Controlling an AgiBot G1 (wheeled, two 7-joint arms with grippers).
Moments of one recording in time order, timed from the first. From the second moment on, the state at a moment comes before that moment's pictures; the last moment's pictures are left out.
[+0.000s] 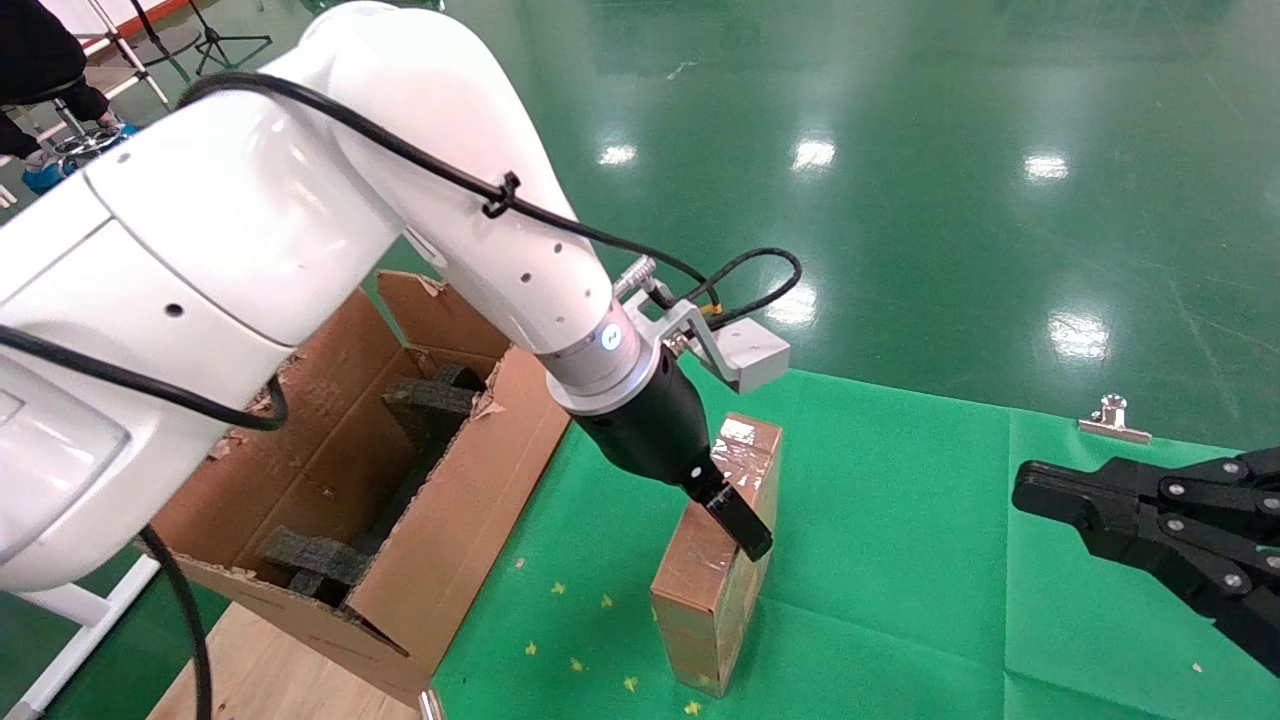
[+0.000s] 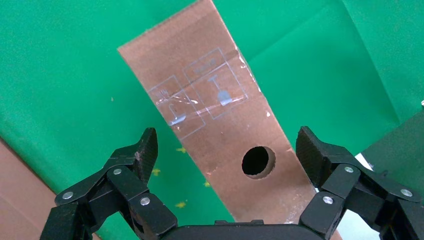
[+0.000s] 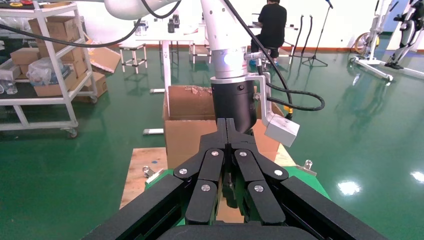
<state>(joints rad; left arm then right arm) -1.84 1.19 1.12 -1.07 1.76 1.56 -1.51 1.08 -0.58 -0.34 1.25 -0.68 -1.46 0.15</state>
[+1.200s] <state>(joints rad) -1.87 1.11 1.08 -1.10 1.73 1.55 -1.46 1.08 -0.58 -0.34 1.25 -0.68 -1.46 0.15</state>
